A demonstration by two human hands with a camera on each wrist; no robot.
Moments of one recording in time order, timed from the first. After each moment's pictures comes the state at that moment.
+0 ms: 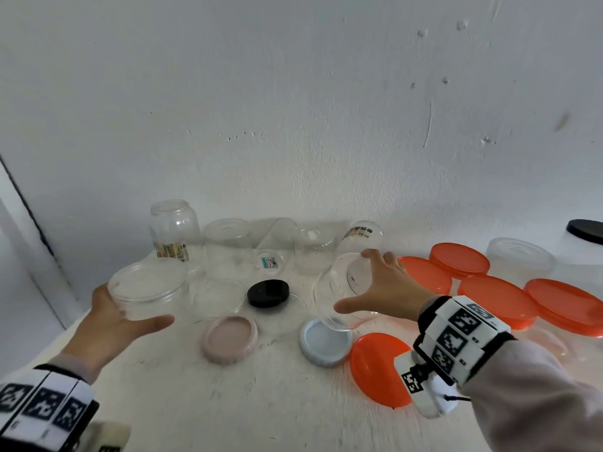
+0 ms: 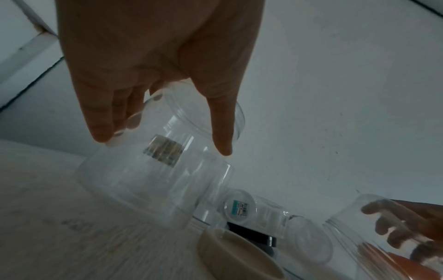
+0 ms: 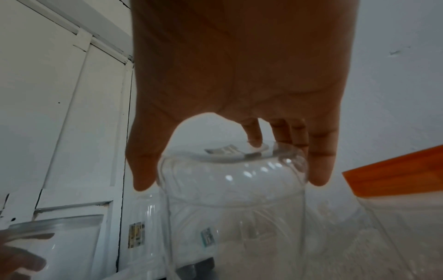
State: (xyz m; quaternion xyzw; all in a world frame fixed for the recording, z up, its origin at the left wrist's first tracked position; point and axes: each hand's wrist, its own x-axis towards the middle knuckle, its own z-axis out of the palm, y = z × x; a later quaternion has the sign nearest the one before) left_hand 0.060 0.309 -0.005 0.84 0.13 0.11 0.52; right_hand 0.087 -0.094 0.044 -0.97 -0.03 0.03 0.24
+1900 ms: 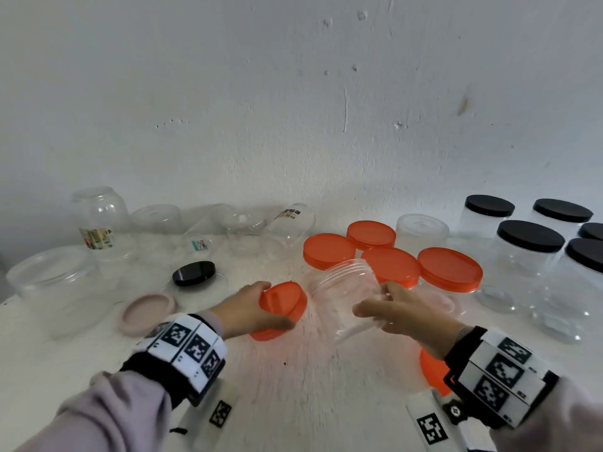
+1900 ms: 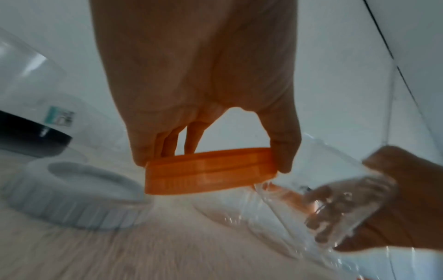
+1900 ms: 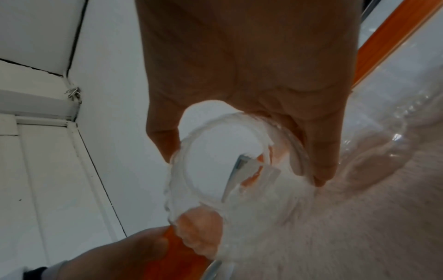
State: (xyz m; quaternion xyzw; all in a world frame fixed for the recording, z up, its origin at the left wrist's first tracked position) left_hand 0.042 0.009 0.002 0.93 -0.08 -0.16 0.31; right_hand -0.014 -0.250 0.016 -0.85 0.07 0.10 0.51
